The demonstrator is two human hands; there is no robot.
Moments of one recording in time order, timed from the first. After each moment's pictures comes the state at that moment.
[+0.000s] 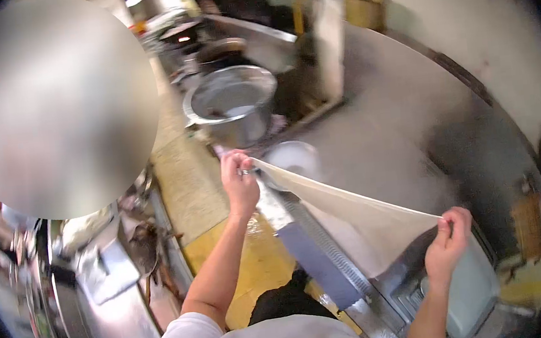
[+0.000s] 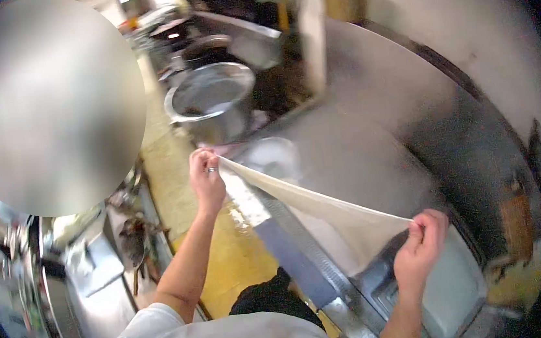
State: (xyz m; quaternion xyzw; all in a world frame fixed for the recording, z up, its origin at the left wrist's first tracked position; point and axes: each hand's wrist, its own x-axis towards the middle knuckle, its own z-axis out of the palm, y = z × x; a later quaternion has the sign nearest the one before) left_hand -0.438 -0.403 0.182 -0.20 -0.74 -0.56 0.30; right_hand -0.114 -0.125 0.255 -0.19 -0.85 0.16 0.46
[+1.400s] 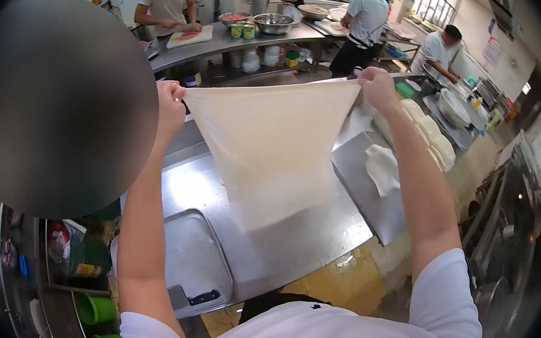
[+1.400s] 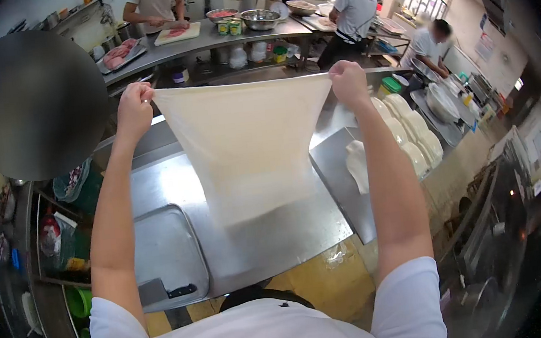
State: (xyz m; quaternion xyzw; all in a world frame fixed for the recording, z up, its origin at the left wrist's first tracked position) left_hand 0.202 -1.276 0.304 0.51 -0.71 0.04 0.48; right_hand -0.299 -1.267 0.329 0.63 -0.66 0.39 0.05
